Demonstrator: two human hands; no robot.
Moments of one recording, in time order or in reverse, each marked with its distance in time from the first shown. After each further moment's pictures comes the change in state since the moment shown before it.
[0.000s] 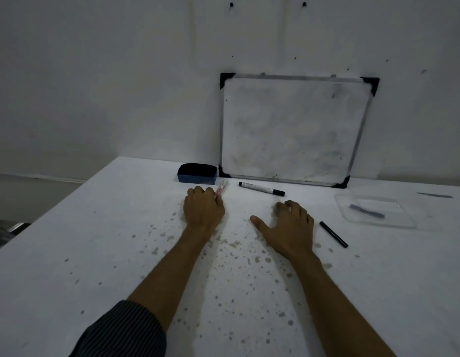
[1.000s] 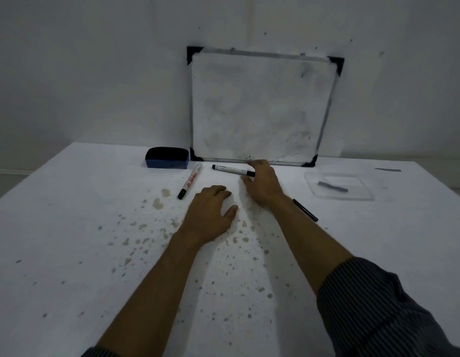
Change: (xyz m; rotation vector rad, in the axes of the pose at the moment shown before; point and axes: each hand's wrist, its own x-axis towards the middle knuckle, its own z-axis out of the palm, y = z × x) left_hand -0.056 0.028 0.008 -0.342 -0.244 0.459; right_hand 0.077 0.004 0.000 0.296 -0.035 -0.078
